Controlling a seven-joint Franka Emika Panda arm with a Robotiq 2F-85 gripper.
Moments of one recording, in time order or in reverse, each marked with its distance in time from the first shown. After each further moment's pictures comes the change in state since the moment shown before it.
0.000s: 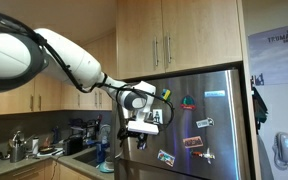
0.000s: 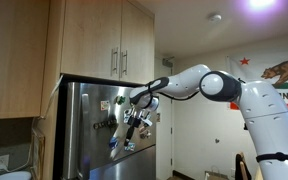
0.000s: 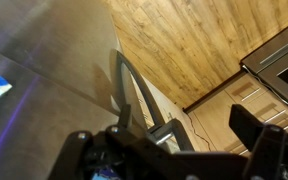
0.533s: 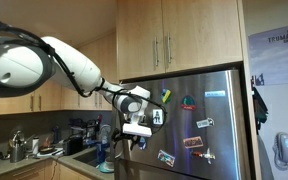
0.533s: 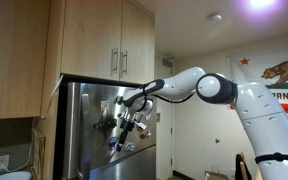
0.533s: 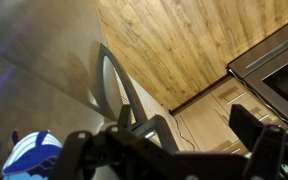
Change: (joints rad) arm 0.022 0.053 0.054 0.032 -0.002 0.001 0.003
